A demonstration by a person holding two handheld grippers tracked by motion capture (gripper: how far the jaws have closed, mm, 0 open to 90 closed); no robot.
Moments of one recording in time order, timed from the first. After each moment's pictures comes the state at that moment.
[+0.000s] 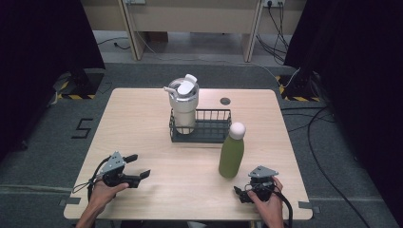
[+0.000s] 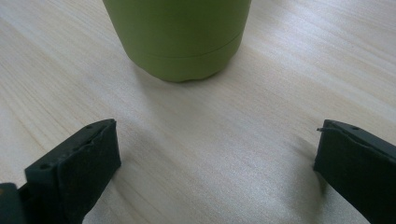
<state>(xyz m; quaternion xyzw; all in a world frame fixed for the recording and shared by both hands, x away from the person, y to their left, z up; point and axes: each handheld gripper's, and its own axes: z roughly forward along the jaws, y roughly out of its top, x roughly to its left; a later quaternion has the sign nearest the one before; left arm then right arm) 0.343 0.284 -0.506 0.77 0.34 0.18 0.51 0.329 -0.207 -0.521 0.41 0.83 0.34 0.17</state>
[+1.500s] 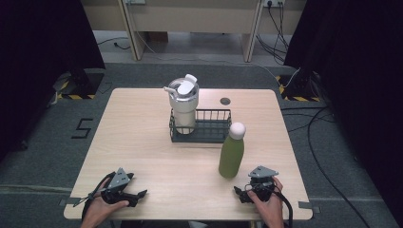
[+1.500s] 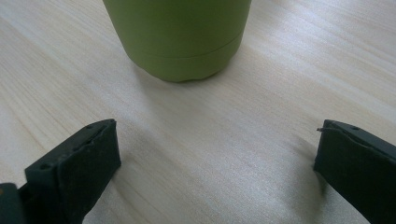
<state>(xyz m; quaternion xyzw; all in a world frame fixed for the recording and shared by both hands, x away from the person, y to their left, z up) 0.306 0.280 -0.526 0.84 0.36 0.16 0.38 0.329 -0.208 -0.521 0.41 0.83 0.34 0.17</state>
